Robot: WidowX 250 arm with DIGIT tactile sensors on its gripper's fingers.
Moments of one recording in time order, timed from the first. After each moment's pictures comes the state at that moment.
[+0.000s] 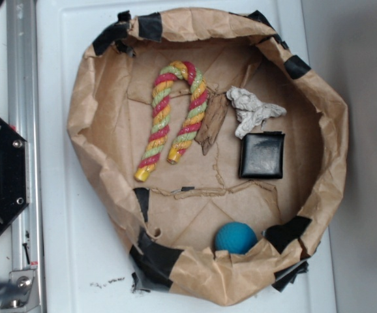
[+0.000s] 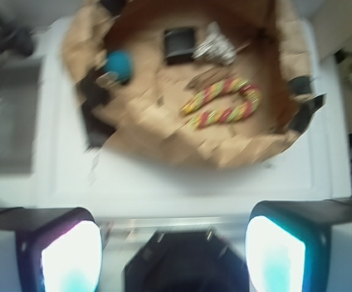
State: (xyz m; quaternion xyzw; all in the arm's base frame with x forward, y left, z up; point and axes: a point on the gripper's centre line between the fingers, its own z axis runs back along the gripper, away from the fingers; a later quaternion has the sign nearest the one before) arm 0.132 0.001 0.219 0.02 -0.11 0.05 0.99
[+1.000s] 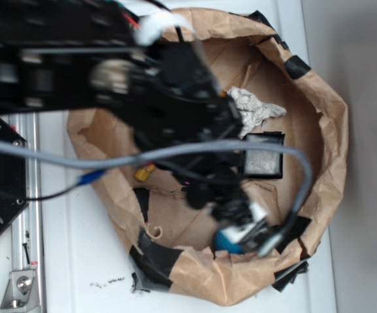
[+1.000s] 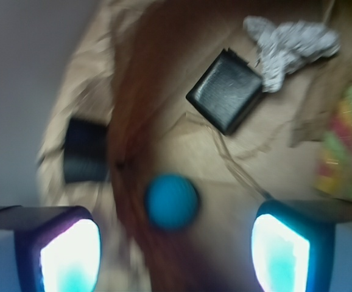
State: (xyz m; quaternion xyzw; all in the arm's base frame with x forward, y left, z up) arm 0.278 -0.018 0.110 -0.24 -0.10 0.39 0.88
